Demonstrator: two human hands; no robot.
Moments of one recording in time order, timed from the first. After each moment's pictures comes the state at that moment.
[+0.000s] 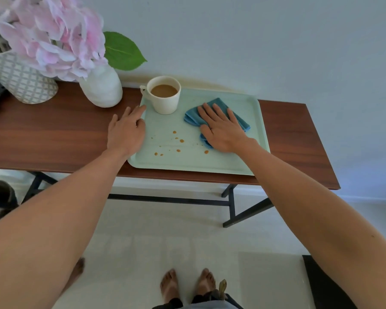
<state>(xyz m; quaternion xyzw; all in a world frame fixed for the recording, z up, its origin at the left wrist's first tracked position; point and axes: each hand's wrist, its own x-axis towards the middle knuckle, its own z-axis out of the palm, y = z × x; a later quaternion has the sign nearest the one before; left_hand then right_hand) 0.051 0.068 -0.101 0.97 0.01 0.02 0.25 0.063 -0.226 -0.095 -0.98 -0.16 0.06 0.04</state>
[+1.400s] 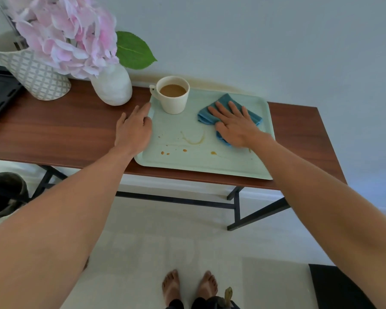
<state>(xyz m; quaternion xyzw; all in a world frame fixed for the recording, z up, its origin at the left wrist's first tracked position) 0.049 0.067 -0.101 0.96 0.01 0.03 0.27 0.073 -0.241 -0.079 -0.98 -0.16 0.11 0.04</state>
